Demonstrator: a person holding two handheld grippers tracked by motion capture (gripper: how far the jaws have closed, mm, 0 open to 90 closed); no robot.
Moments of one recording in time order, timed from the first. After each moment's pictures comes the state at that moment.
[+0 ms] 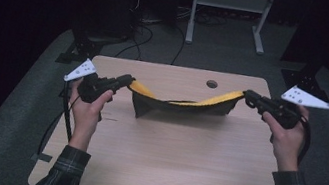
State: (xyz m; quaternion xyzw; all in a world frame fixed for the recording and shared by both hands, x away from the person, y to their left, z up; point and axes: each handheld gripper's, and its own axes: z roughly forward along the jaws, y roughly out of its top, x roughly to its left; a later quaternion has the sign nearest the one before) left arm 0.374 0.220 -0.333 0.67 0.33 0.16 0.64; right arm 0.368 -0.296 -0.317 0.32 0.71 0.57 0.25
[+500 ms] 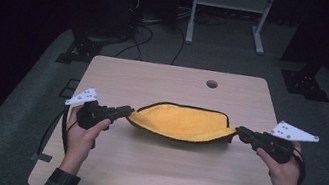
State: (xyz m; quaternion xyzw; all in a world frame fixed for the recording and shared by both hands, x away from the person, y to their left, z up) left arm 0.327 0.224 -0.373 0.71 0.33 0.09 0.61; right arm 0.314 -0.300 -0.378 0.32 0.76 0.53 0.20
